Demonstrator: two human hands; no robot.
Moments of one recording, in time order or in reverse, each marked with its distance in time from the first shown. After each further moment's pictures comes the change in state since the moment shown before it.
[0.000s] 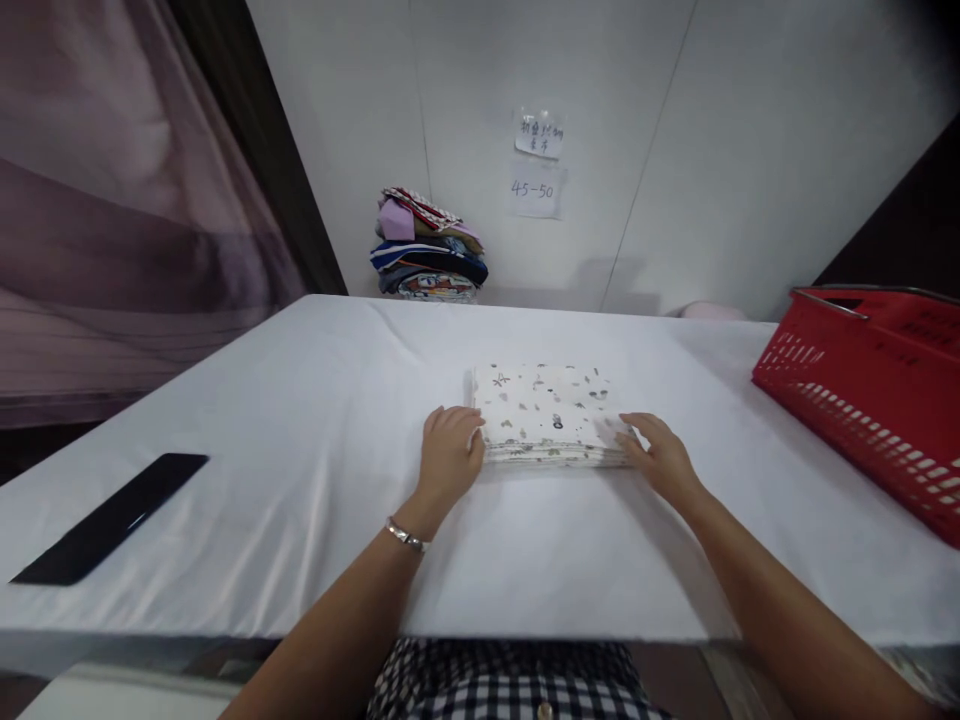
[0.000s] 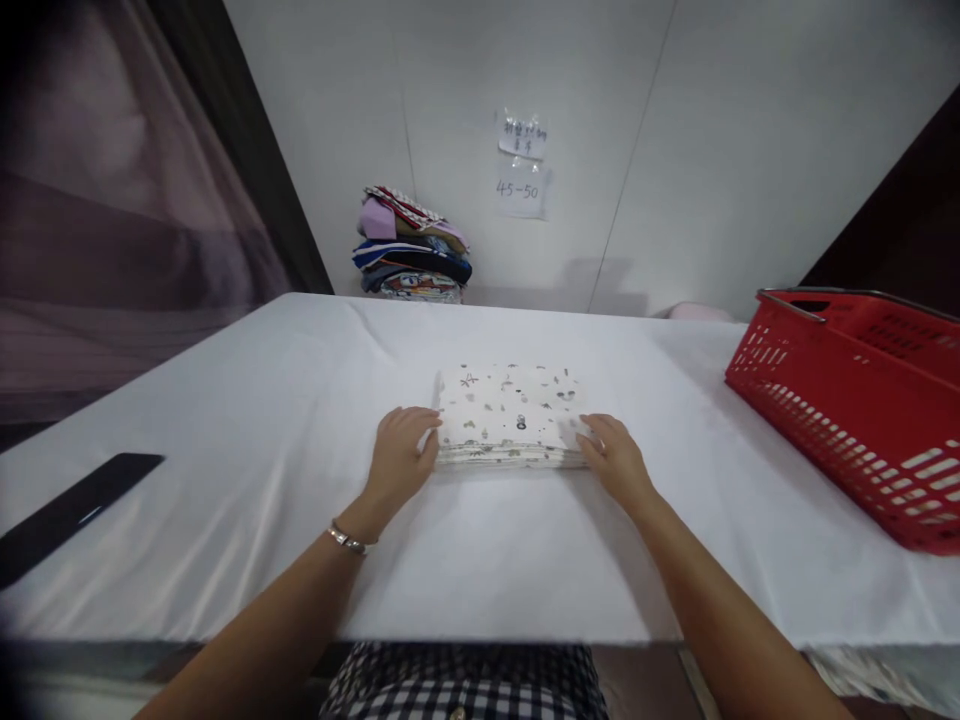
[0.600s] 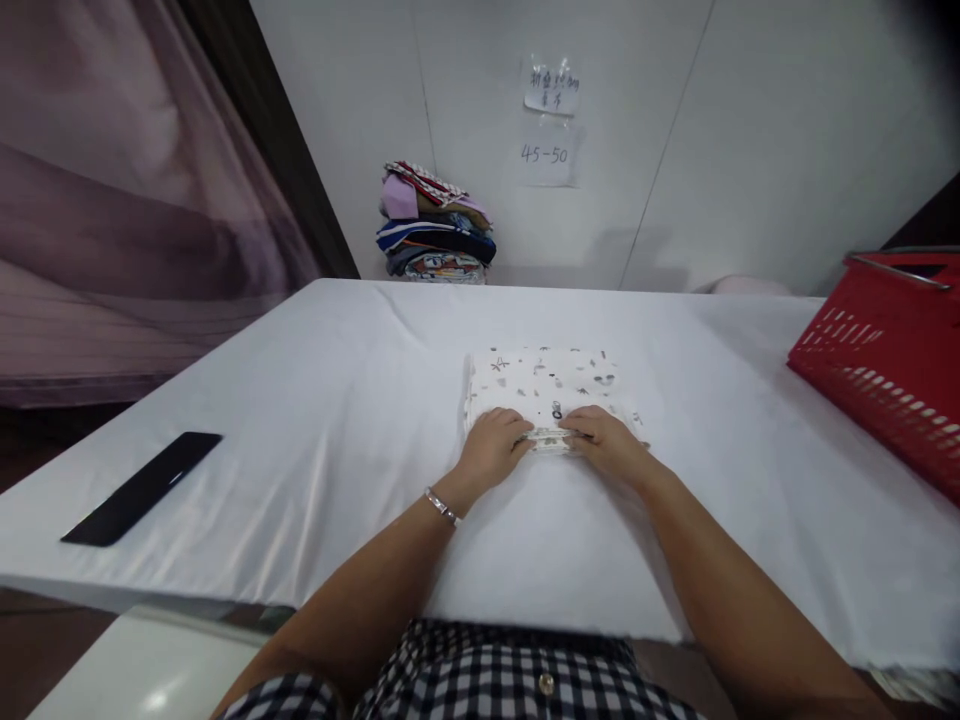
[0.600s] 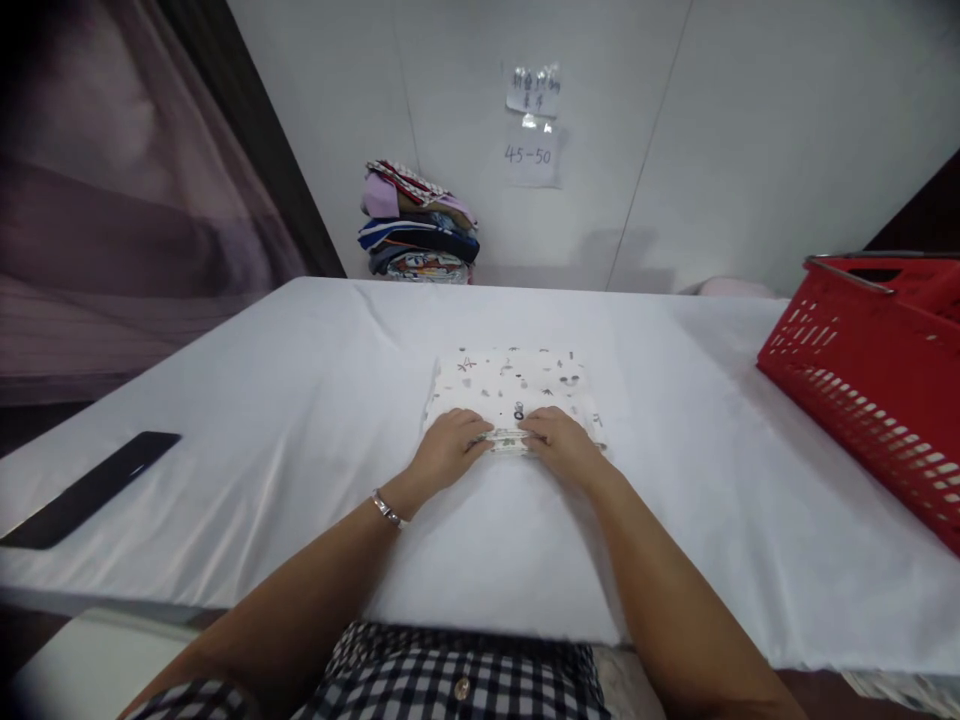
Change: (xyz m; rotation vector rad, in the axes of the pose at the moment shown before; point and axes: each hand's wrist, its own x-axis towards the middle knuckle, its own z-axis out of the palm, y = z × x) left_hand 0.008 0.033 0.051 -0.043 -0.376 0.133; right_hand 0.023 -0.024 0.041 0.122 -0.338 -0.361
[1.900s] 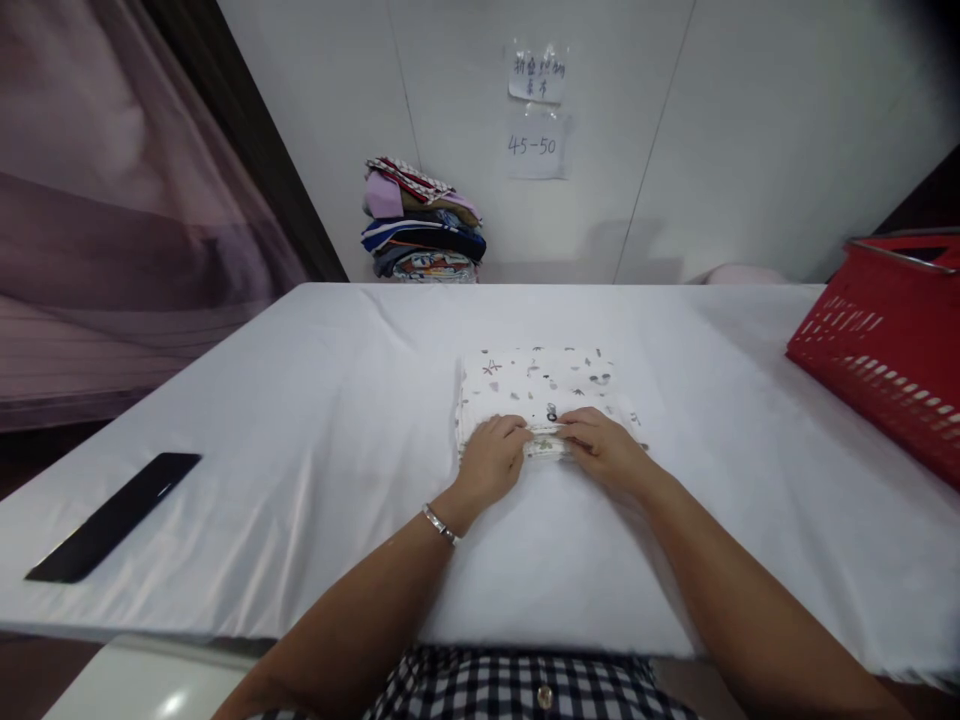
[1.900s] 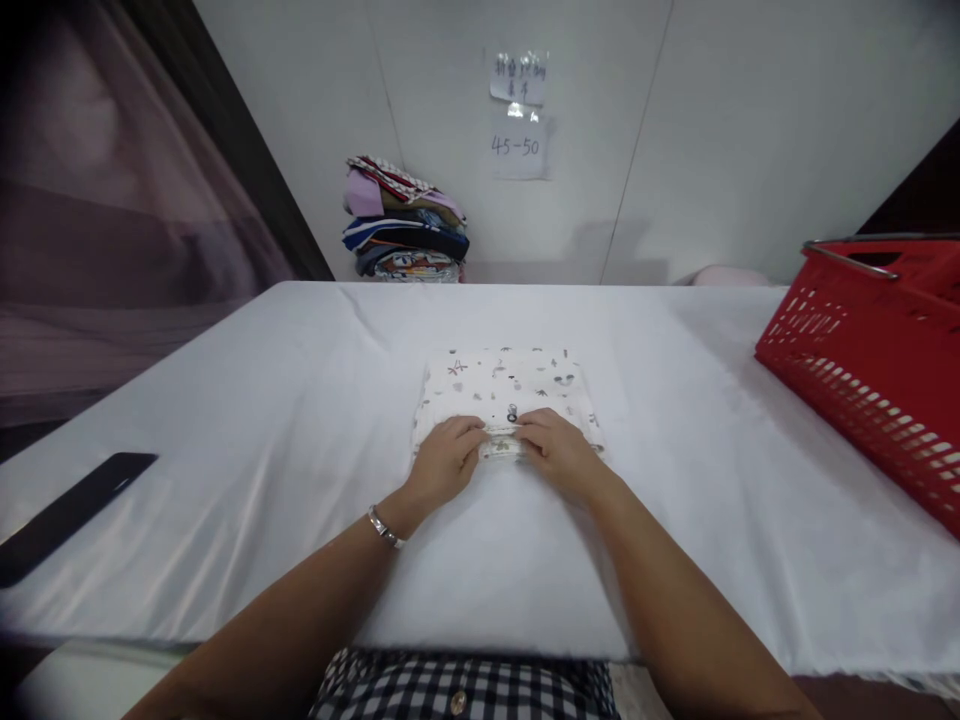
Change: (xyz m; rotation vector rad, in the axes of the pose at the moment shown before) left_hand -0.001 0.004 0.007 0.052 0.042 0.042; right_hand -0.002 -0.007 -0.005 -0.040 0.033 -0.116
